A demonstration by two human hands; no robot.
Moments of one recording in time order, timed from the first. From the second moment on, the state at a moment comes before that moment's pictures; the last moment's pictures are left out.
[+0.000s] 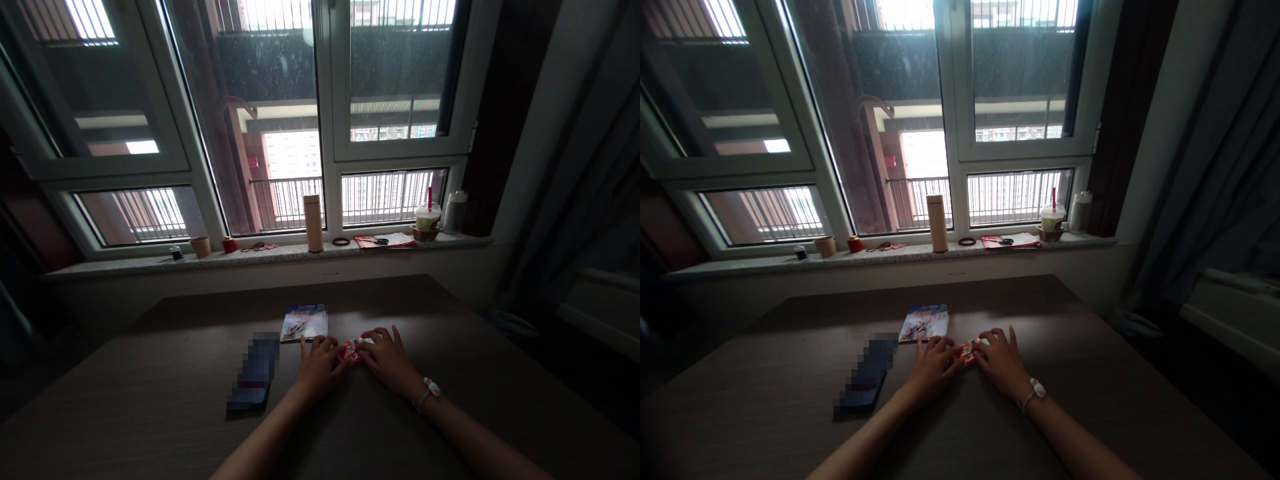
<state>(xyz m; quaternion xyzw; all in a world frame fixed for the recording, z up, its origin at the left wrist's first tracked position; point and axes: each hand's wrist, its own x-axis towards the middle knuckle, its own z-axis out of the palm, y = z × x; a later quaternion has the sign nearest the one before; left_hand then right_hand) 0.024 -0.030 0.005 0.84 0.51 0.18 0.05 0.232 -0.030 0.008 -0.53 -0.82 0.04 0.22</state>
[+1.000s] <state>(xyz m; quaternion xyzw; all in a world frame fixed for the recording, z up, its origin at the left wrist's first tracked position) 0.014 -0.025 0.009 0.84 0.50 0.17 0.10 0.246 -0.017 -0.003 -0.49 -0.84 0.14 0.20</state>
